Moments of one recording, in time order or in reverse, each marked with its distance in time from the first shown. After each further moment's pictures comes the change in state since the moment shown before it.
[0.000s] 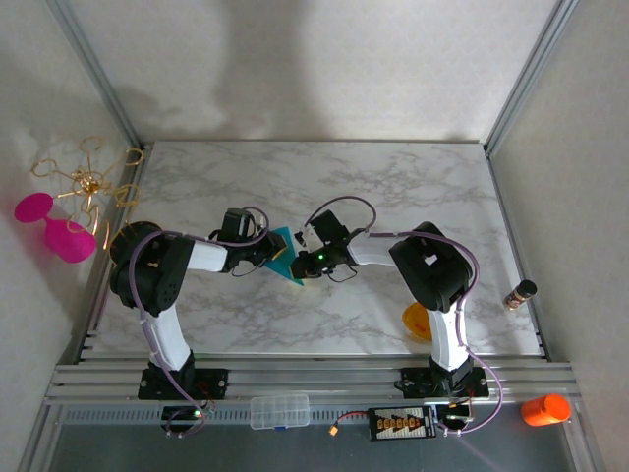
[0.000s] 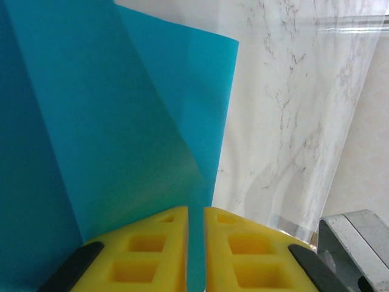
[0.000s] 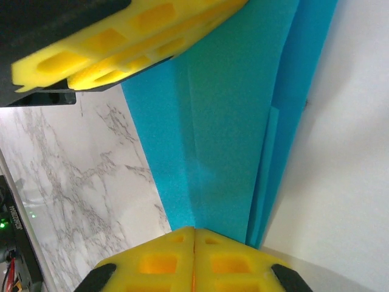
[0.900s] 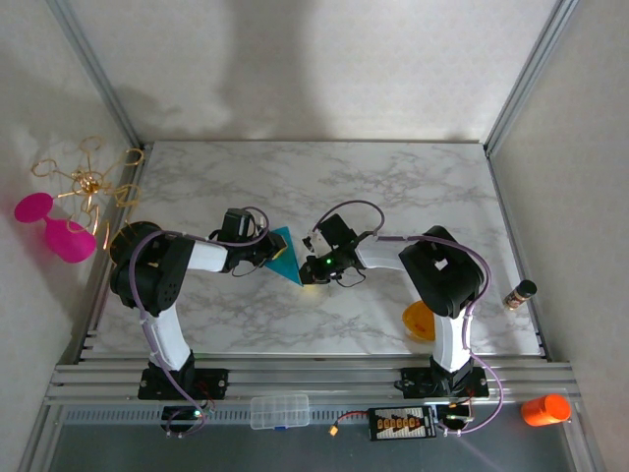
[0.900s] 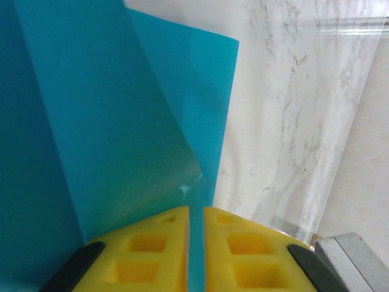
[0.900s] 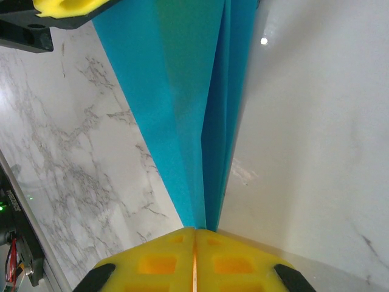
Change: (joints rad) left arm -0.001 0.001 0.000 0.000 -0.005 -0.004; right arm -0.011 -0.076 -0.077 -0.052 0.000 0.008
